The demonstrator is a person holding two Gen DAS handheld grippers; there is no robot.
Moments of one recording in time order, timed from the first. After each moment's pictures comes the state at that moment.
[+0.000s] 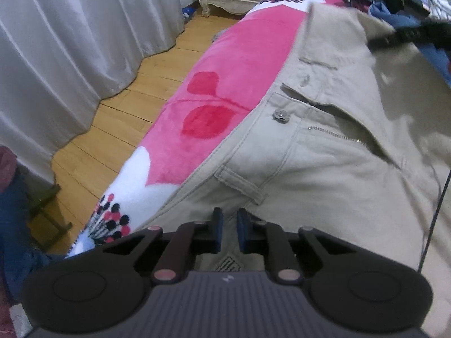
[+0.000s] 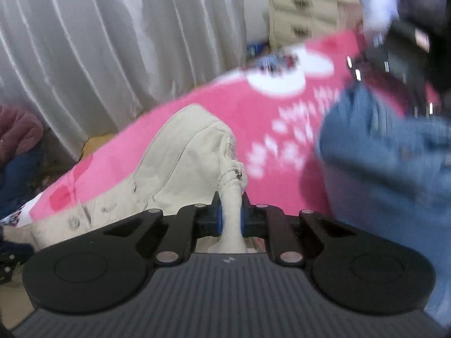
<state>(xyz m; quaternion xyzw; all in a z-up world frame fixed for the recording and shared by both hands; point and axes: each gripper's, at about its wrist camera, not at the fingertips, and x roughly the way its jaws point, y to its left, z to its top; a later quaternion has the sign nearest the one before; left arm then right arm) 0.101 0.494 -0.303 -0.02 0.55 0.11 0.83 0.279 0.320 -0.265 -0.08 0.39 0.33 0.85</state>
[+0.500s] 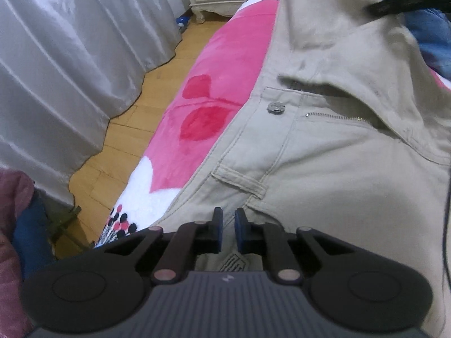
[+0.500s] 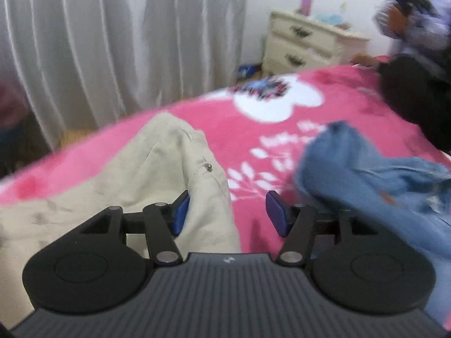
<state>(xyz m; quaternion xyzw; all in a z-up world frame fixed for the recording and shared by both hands) 0.097 0.475 -0.305 0.06 0.54 0.11 0.83 0.260 0.286 -0.245 -0.12 0.33 0.31 0.88</state>
